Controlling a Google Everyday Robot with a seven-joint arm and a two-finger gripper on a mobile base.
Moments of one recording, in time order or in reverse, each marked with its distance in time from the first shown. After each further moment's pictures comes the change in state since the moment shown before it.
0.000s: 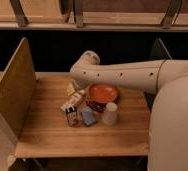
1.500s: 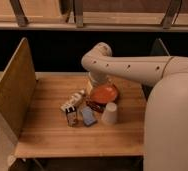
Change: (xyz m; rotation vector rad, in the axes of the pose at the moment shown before) arm 0.066 -0.108 -0.017 0.175 0.292 0.157
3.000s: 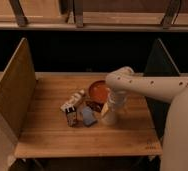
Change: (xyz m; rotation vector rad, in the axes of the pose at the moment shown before) arm 0.128 -0.010 0.080 -0.166 0.250 0.196
